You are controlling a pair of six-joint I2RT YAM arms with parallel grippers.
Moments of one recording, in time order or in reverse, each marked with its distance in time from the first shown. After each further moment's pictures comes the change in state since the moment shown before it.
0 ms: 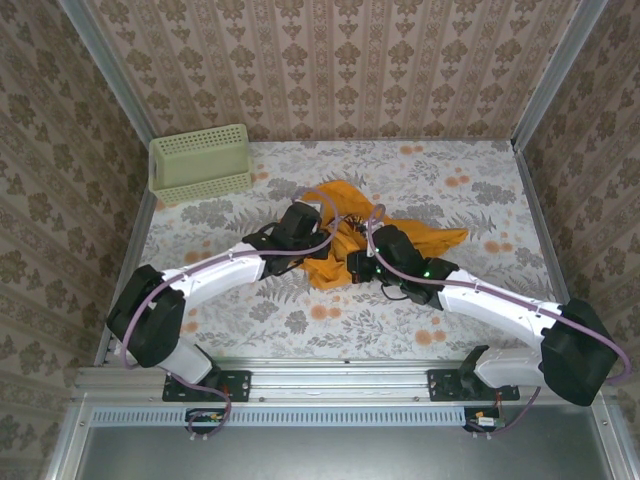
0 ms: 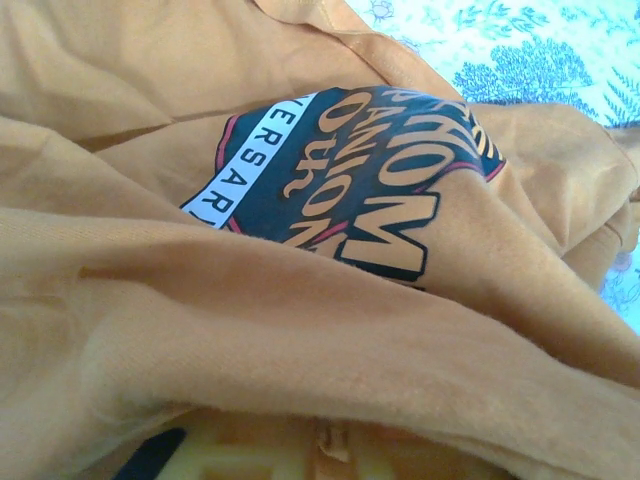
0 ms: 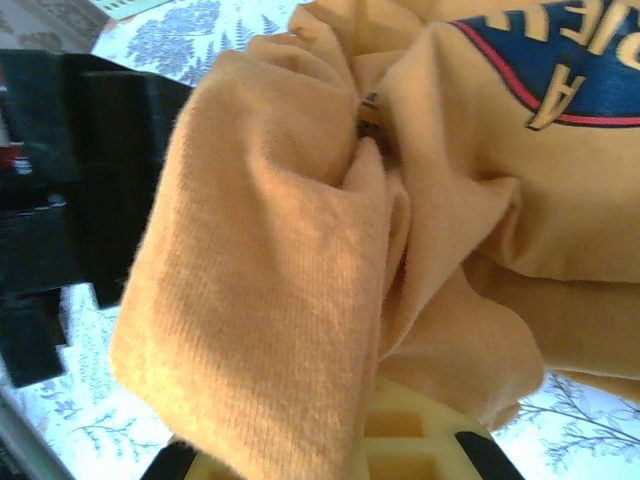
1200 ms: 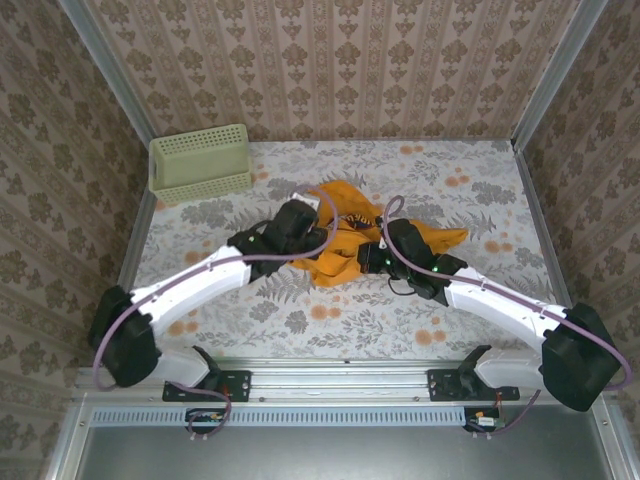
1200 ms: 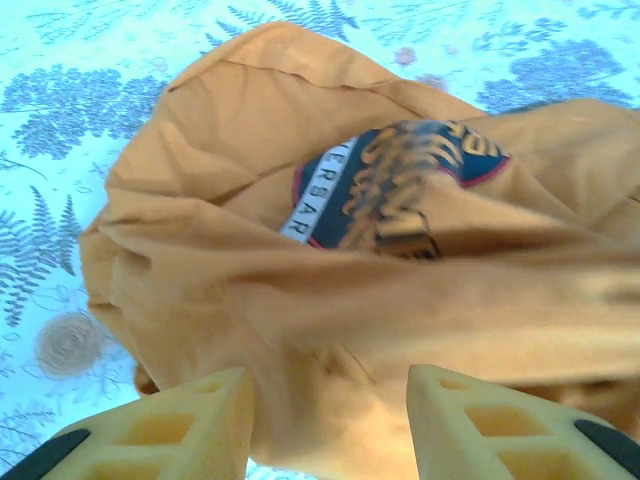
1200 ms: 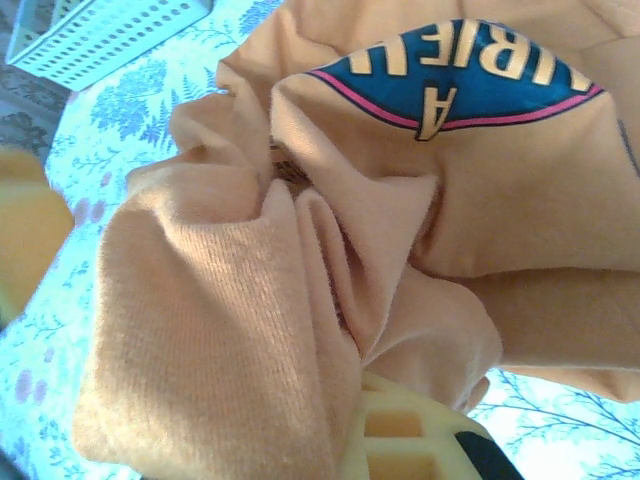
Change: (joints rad) left arm -0.072 -0.173 0.038 -0.205 -0.191 0.169; right arm -0.092 -0.021 -0.013 0.010 -0.030 0.106
